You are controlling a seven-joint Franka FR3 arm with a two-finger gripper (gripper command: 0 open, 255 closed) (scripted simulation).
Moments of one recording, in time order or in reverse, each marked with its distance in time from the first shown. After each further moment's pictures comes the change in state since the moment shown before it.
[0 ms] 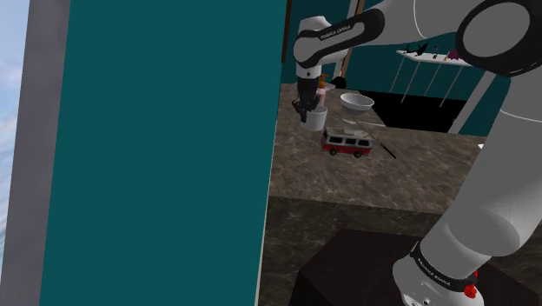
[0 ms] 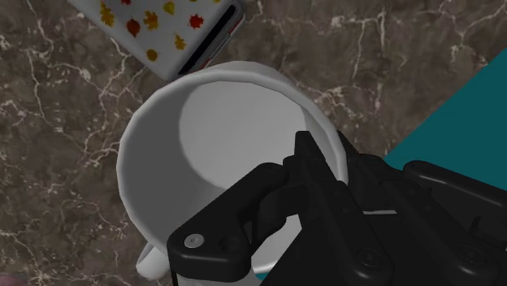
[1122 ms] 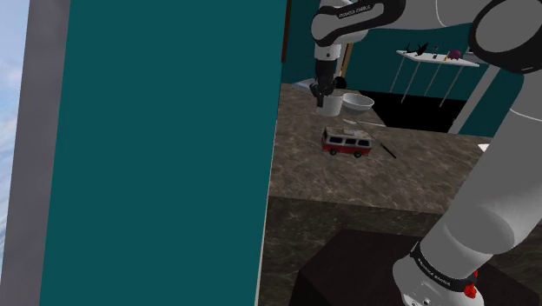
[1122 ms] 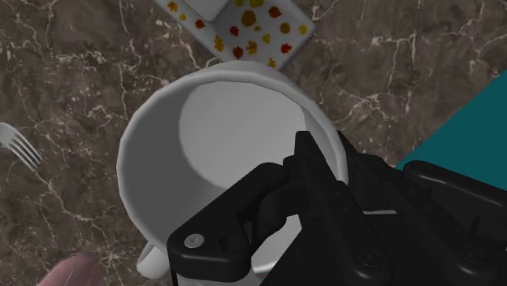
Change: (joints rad) arm -0.059 -0.060 -0.047 0.069 -0.006 -0.124 -0.110
